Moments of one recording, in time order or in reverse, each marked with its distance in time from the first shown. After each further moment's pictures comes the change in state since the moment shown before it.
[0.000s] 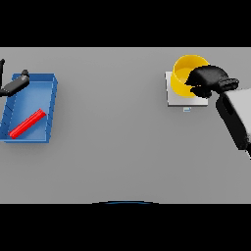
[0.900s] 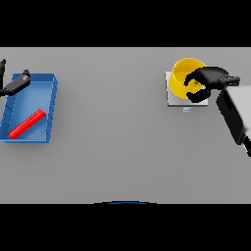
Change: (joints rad) left arm -0.017 -0.024 -0.003 0.052 -0.005 -0.012 -0.022; right arm -0.071 0.025 0.002 0.180 -0.013 0.017 -0.068
